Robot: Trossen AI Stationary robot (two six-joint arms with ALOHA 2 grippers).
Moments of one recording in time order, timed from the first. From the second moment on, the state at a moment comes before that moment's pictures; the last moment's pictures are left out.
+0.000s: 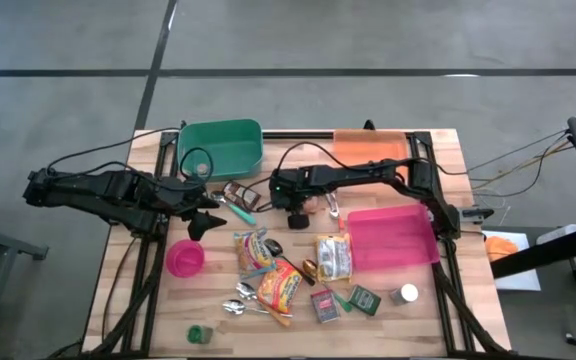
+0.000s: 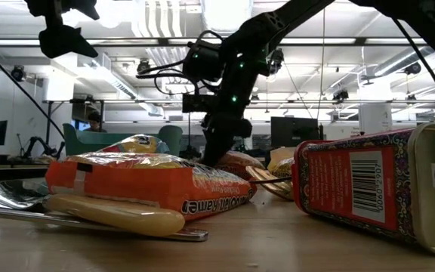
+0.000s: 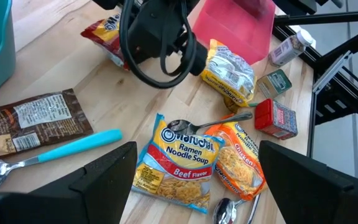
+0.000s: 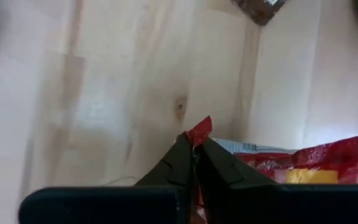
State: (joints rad) left arm -0.12 0.79 0.84 -0.76 -0.13 -0.72; right arm -0.16 2.16 1.62 -0.61 0.00 -0.30
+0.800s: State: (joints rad) left arm -0.12 0.79 0.84 -0.77 -0.15 -0.72; right arm -0.17 1.87 1.62 -0.72 -0.09 -0.03
